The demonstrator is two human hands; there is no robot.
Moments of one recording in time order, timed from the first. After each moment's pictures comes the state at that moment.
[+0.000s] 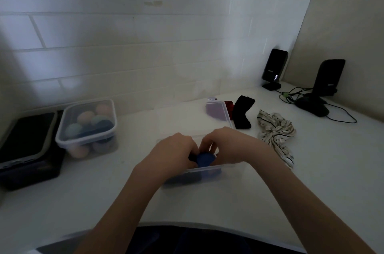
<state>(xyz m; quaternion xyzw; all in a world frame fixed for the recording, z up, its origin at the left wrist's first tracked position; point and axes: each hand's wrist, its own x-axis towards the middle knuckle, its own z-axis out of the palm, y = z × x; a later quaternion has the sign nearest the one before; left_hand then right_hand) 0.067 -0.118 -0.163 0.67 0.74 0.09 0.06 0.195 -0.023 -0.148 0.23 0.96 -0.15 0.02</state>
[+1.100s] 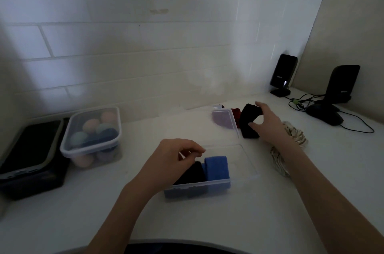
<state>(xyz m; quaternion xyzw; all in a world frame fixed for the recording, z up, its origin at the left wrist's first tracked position) 0.050 -0.133 -0.172 0.61 0.68 0.39 0.11 0.223 0.118 -0.191 0.46 0.80 -0.23 -0.31</state>
